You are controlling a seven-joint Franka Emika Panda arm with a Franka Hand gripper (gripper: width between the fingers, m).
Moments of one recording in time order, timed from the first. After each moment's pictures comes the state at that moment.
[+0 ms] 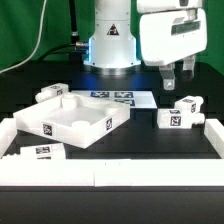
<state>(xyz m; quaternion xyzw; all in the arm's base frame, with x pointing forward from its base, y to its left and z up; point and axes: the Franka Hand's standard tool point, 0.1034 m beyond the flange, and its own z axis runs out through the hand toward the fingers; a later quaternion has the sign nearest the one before) 0.510 0.081 0.086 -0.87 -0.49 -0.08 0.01</state>
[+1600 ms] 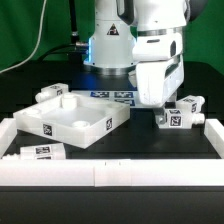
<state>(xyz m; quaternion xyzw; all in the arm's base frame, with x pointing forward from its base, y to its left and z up) 0.474 0.075 0.013 -0.84 -0.54 -0.08 0.02</state>
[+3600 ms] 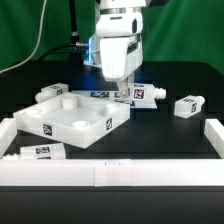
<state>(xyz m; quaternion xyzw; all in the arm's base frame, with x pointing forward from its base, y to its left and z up) 0.417 0.006 0.043 -0.80 -0.59 -0.06 -0.01</state>
